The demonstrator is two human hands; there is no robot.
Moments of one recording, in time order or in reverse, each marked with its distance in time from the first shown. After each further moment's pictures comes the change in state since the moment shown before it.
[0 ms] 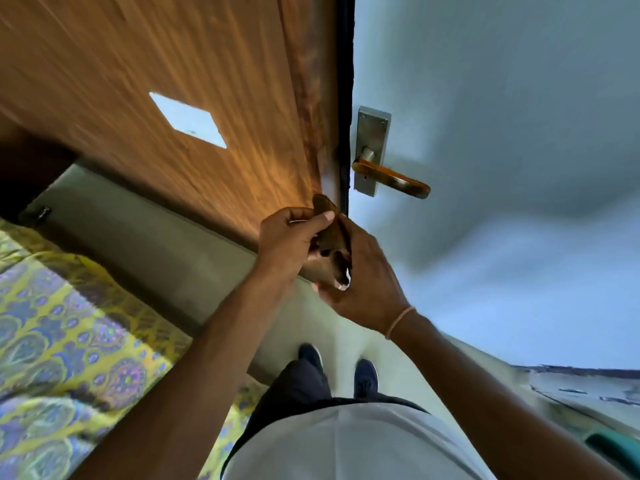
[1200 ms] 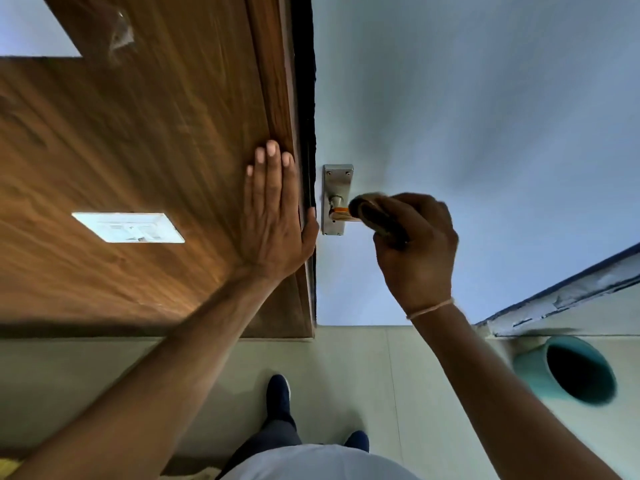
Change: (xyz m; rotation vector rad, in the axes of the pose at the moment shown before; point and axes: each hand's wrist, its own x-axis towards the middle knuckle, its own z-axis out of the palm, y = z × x) left_hand 0.139 0.058 -0.006 0.843 0.096 1.665; right_hand 0.053 -0.071 -0.030 -0.423 1.035 0.149
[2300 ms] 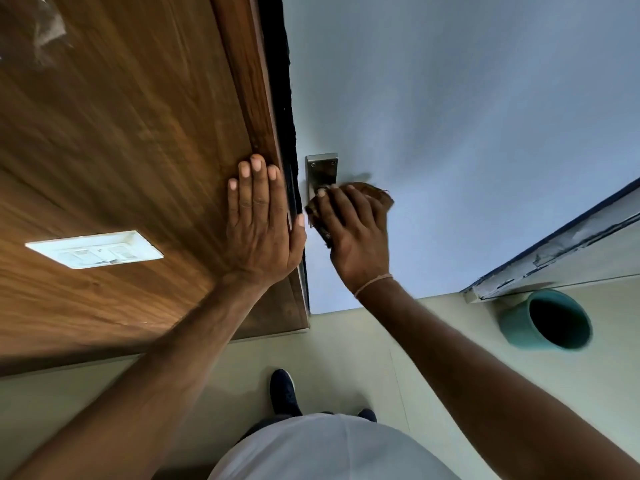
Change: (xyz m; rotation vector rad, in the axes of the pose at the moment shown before) left_hand -0.019 -0.023 0.027 0.016 0.014 0.154; right_hand -0.027 0.033 0.102 -0.488 -0.129 -0.280
